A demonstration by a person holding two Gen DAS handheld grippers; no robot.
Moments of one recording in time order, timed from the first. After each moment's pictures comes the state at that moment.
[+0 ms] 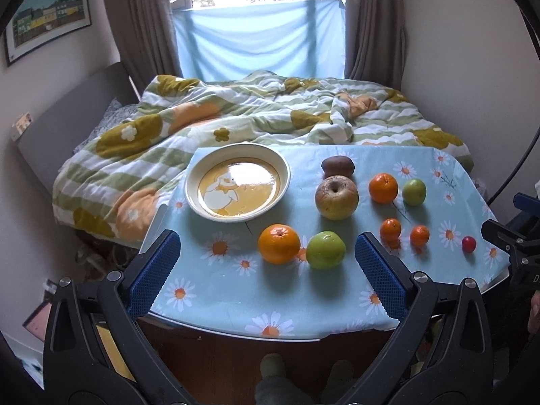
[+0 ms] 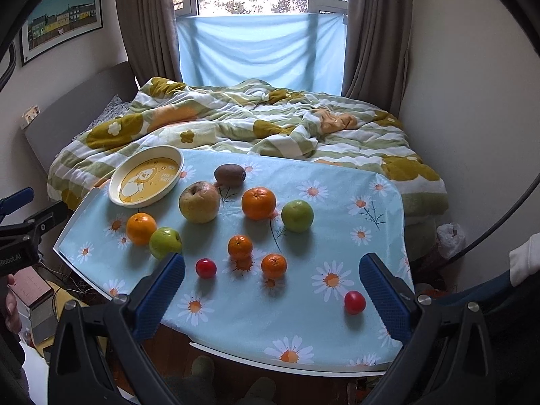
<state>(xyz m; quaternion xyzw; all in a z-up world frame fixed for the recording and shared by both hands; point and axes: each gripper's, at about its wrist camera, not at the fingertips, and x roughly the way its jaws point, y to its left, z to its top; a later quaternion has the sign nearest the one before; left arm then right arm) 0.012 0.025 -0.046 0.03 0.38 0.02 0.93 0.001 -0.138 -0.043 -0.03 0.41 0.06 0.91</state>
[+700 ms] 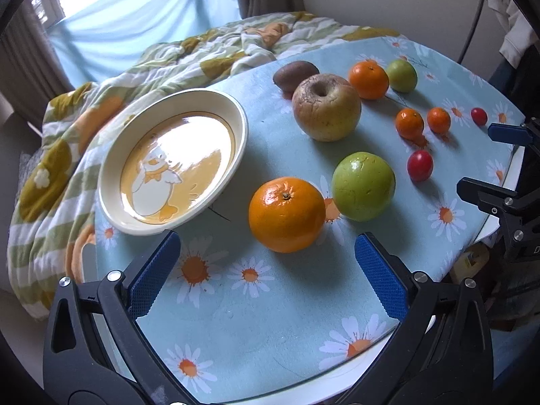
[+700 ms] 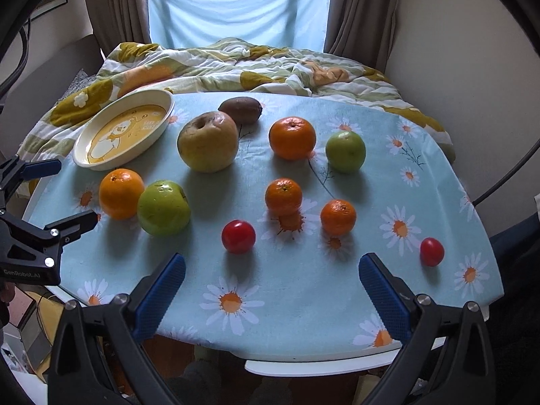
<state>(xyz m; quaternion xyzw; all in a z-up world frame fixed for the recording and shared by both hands) 0.101 0.054 -0.172 0.18 0.45 -0.19 0.85 0.027 -0.049 -0.146 -0.02 0.48 -0.02 0.88</state>
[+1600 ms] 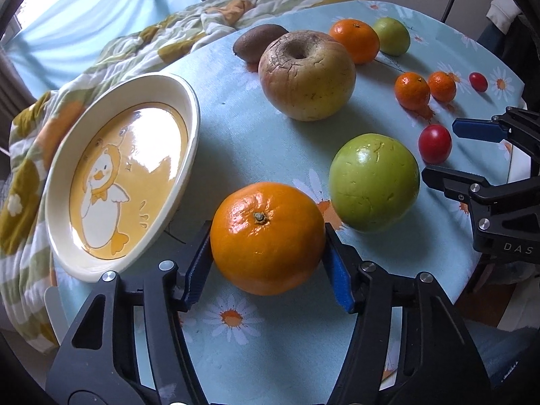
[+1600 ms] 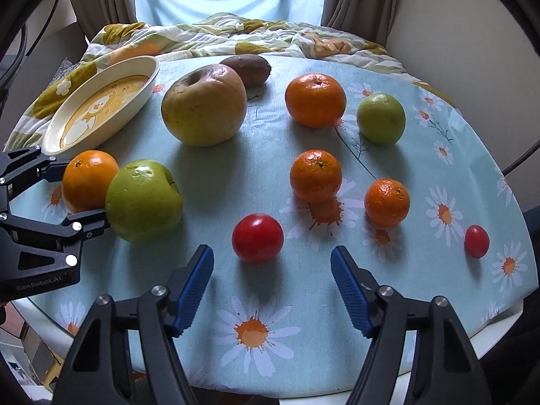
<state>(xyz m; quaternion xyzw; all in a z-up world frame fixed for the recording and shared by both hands) 0.135 0.033 -0.215 0.21 0.49 -0.25 0.81 0.061 -0.035 -0.191 -0.01 0.52 -0.04 0.85</state>
